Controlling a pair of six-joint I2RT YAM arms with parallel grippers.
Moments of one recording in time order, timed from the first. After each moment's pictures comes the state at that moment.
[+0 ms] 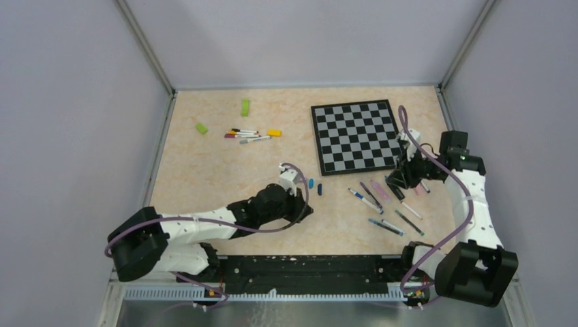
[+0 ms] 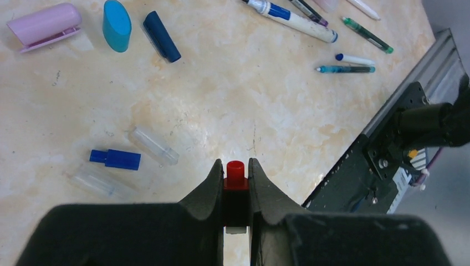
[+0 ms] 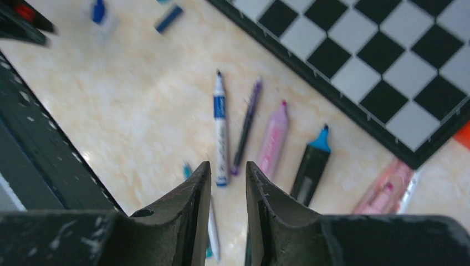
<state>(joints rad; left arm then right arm) -1.03 1.18 0.43 0.31 -0.01 -0.62 -0.22 1.13 0.94 -1.00 -0.74 -0.84</state>
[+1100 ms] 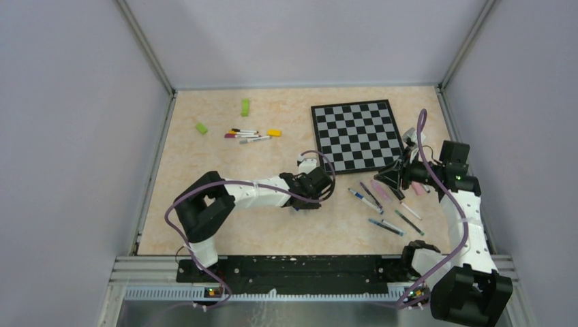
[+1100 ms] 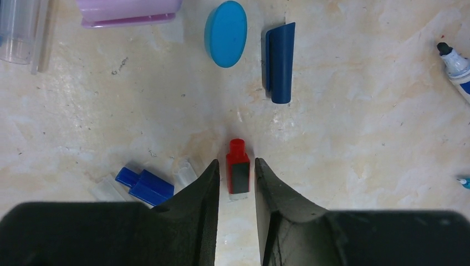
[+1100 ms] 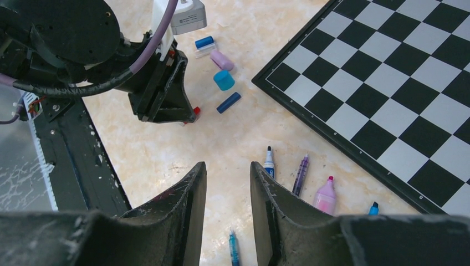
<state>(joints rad) -1.03 1.79 1.08 -0.39 -0.28 -0.94 -0.22 0.95 0.76 -0.64 -1.12 -0.47</state>
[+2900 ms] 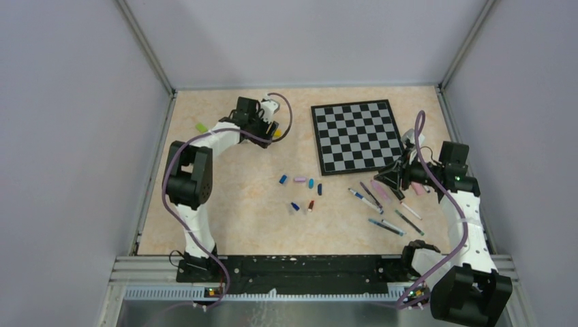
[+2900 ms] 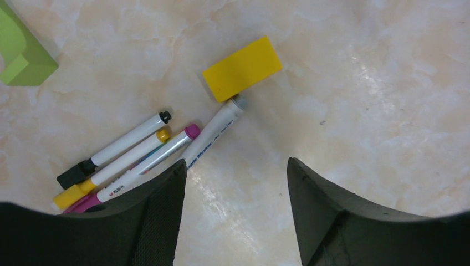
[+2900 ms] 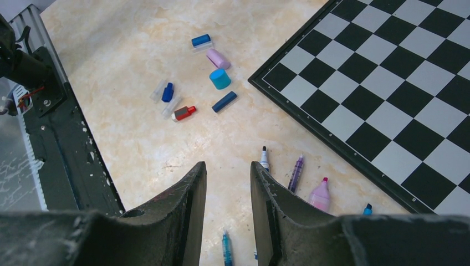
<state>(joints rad) -0.28 1.92 1.35 -0.25 0.19 0.28 -0.22 0.95 0.75 -0.62 -1.12 -0.50</state>
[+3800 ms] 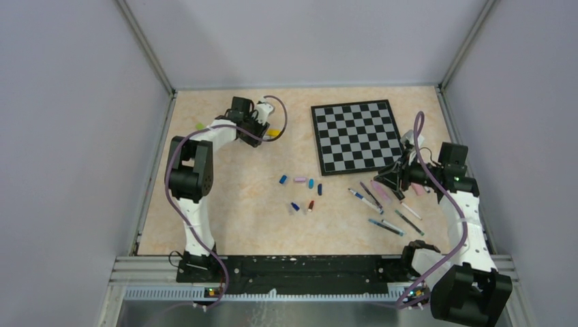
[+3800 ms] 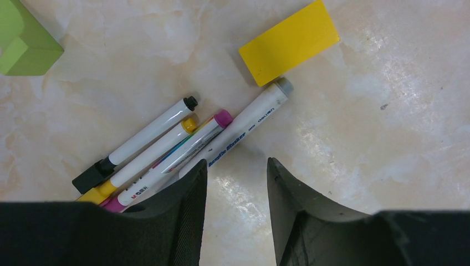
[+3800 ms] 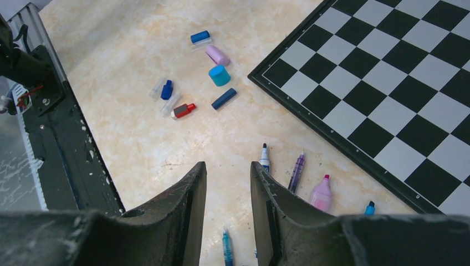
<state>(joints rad) -0.21 2.04 1.44 -0.31 0.20 0.42 -0.22 0.95 0.73 -0.61 -1.12 -0.50</state>
